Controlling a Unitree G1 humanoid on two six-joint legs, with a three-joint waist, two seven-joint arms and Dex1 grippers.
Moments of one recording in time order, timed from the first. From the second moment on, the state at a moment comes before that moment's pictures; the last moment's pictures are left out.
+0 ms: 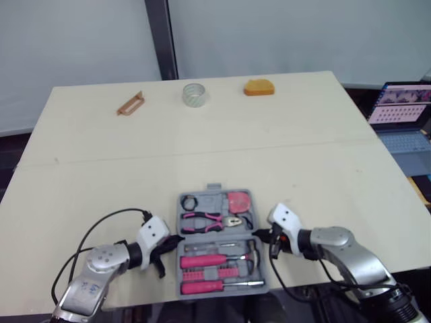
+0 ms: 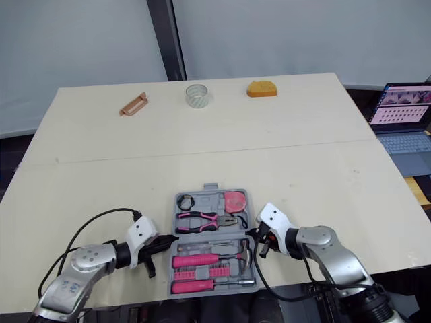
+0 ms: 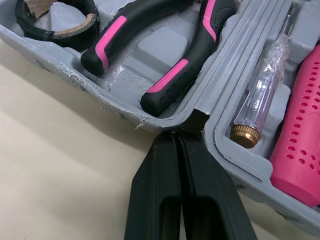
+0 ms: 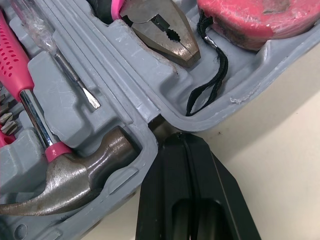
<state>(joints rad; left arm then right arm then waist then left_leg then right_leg) 0.13 0.57 -0.07 -0.27 -0.12 0.38 -0.72 -0.10 -0.62 0.23 -0.27 0.20 0.62 0.83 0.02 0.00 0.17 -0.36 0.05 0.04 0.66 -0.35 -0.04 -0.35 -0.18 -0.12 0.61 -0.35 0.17</state>
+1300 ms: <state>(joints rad) 0.19 0.60 -0.19 -0.14 -0.18 -0.13 -1.06 -0.38 -0.55 -0.10 -0.03 0.54 0.93 0.76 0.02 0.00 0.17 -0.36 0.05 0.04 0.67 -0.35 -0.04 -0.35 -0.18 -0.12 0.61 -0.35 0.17</state>
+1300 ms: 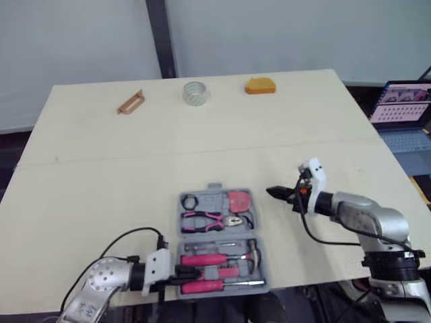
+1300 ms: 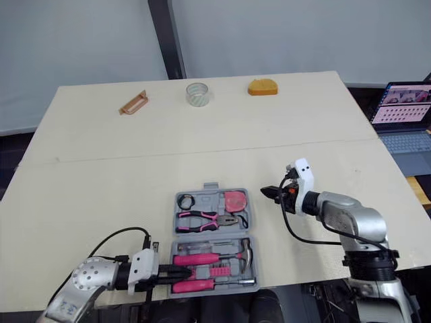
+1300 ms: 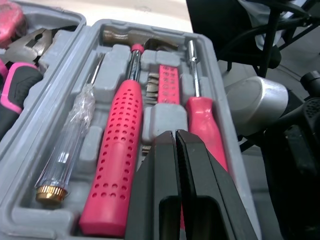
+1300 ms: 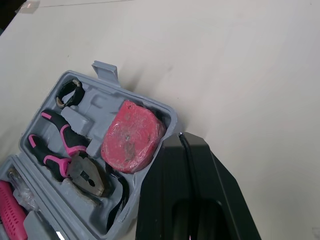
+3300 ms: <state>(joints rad) 0.47 0.80 0.11 -0.62 -0.42 0.31 -0.93 -0.42 -0.50 -0.18 -0.23 0.92 1.44 0.84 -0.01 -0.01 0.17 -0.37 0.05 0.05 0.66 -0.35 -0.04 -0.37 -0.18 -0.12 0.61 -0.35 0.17</state>
